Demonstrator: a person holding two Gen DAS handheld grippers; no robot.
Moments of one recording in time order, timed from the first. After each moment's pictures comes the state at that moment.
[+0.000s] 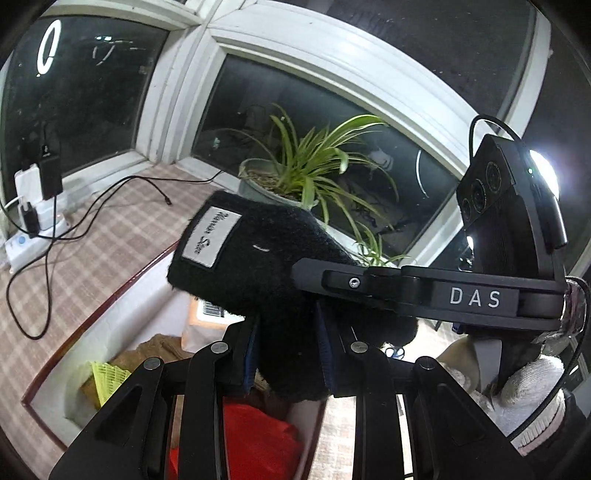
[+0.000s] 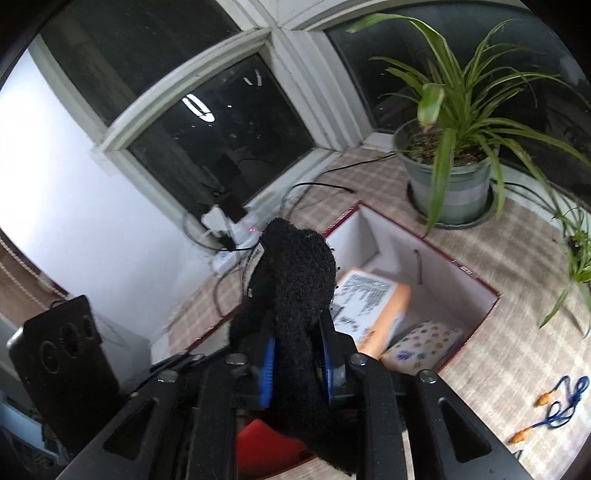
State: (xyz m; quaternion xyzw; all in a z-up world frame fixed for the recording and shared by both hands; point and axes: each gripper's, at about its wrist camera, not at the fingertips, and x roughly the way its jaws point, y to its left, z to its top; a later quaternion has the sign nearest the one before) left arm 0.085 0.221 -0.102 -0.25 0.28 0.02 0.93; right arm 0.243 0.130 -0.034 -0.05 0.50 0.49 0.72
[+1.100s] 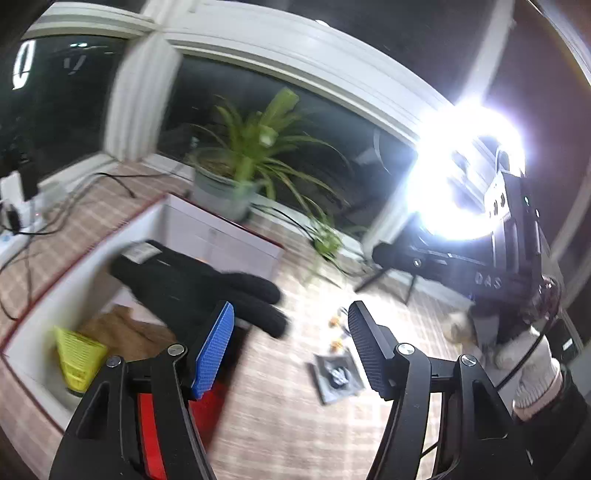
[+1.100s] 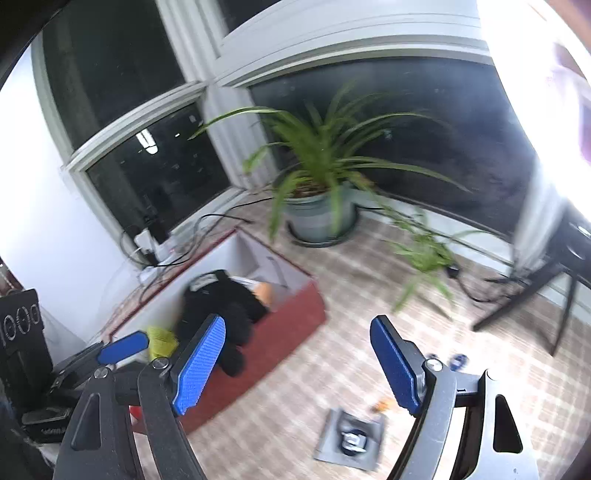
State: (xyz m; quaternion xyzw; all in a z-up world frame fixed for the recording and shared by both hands) left arm 0.069 0.164 -0.086 -0.23 0.28 -0.01 0.93; right arm 0.253 -0.021 0.004 -0.08 0.42 0.38 0.82
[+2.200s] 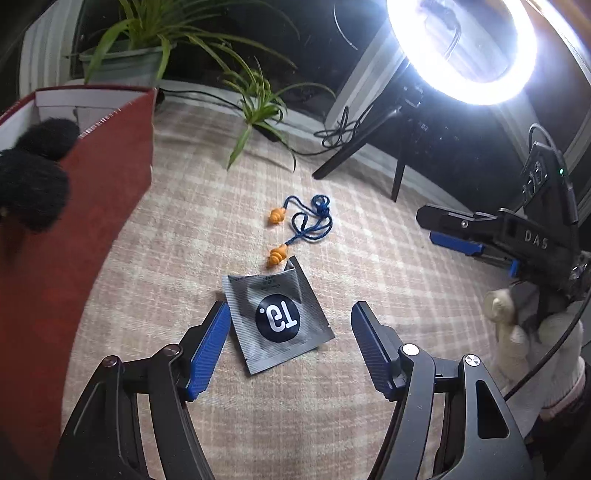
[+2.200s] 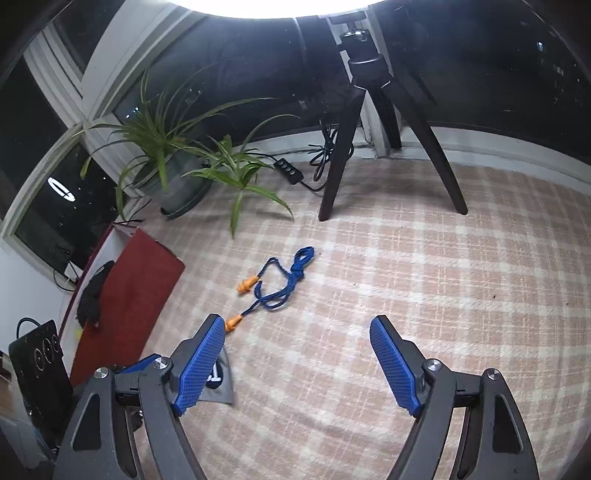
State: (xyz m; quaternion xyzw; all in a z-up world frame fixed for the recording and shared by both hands) left arm 0.145 0.035 -0.182 -0.18 0.43 -0.10 0.88; right arm 0.293 -0.185 -0.075 0.02 0.50 0.23 0.83
